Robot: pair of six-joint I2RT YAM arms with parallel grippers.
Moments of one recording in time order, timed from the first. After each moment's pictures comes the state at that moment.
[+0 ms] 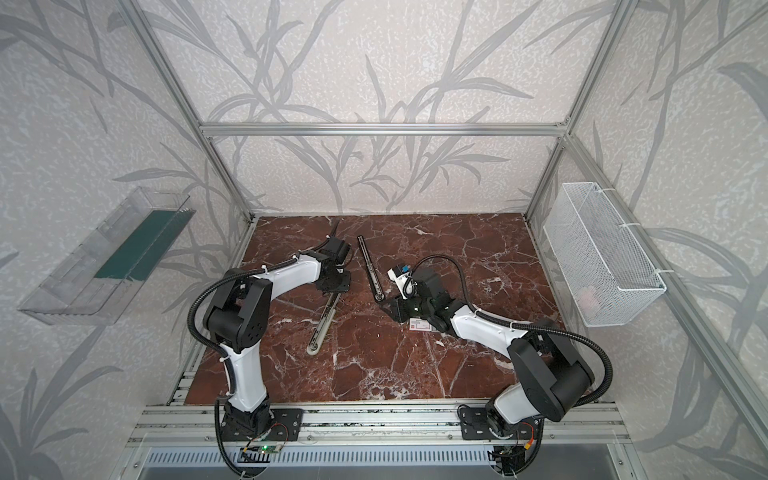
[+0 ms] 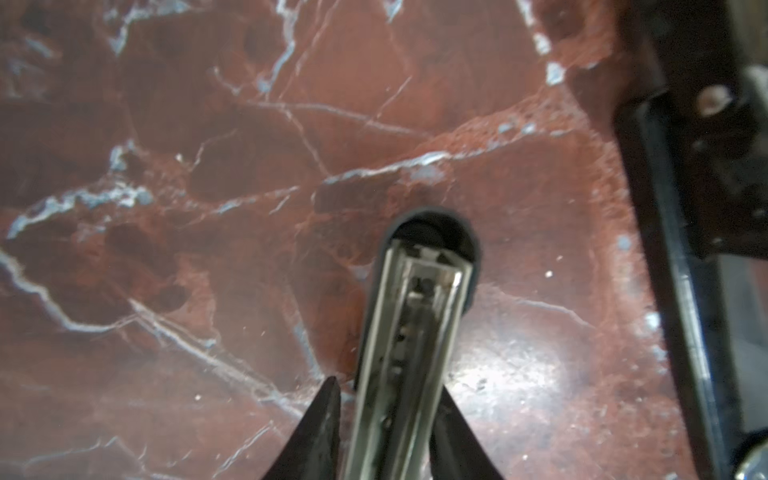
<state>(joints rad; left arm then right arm) -0.39 1.97 1.33 -0.61 -0.10 -0.32 0.62 1.49 0.74 0.13 -0.46 0.32</state>
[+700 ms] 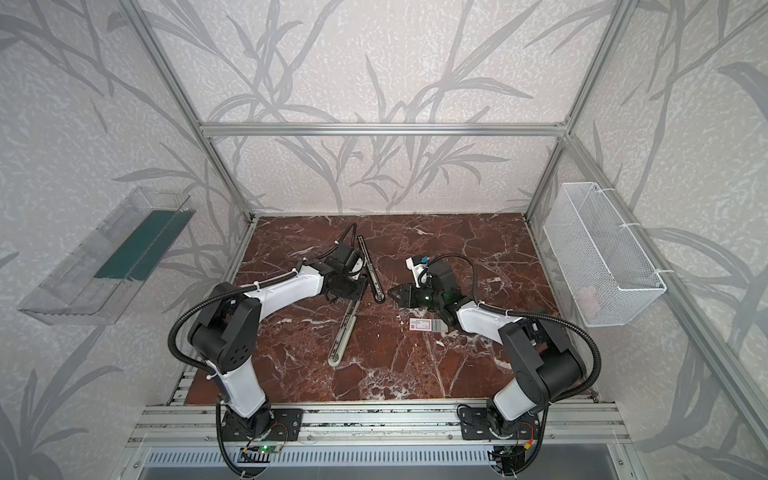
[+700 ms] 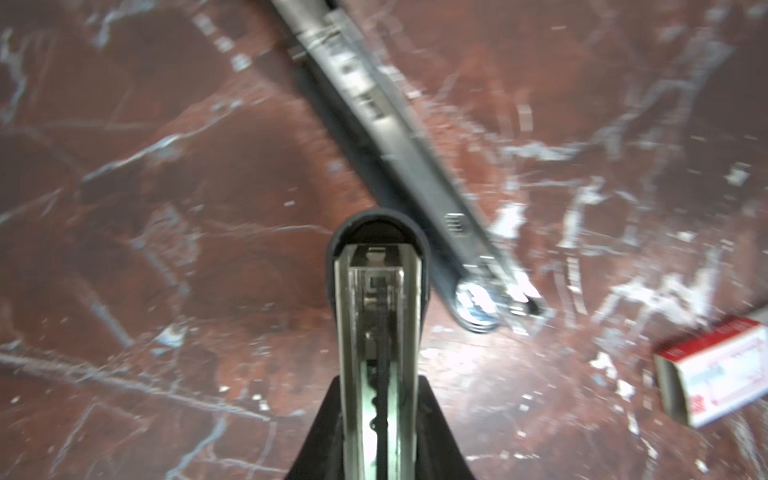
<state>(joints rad) -0.55 1.80 1.21 -0.50 0.06 -0.24 0.45 1.58 0.69 0.39 -0.59 0.62</state>
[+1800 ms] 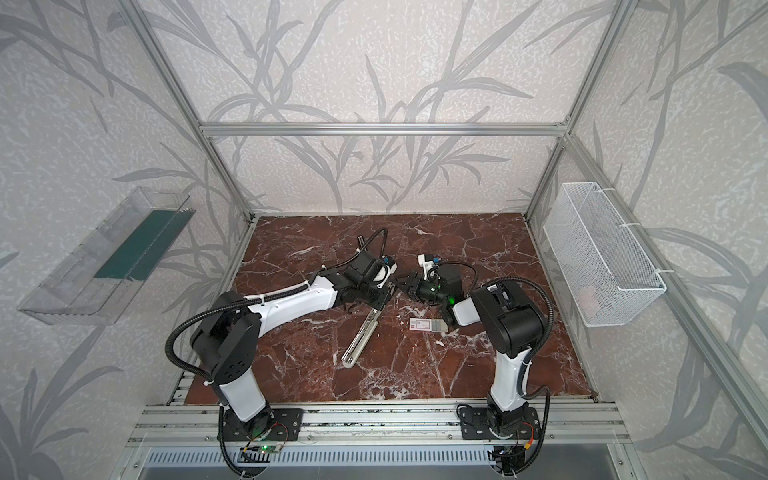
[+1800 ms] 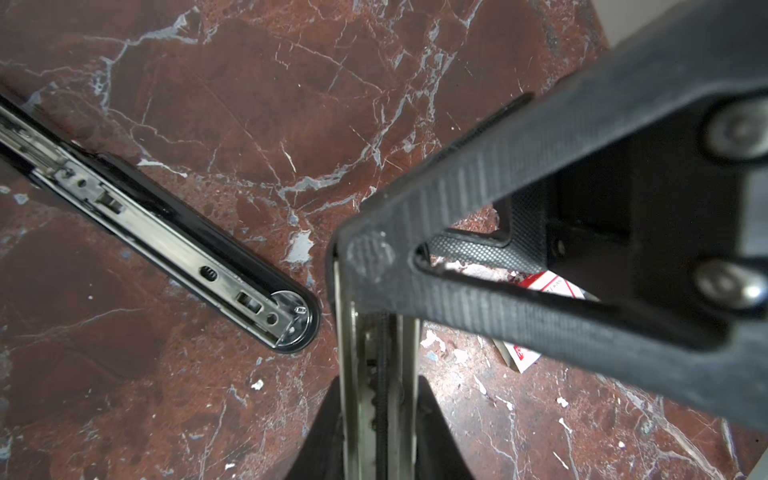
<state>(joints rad) -0.73 1.77 1.23 -0.42 0.09 -0.18 0.37 1.90 0.69 0.97 -0.74 1.11</state>
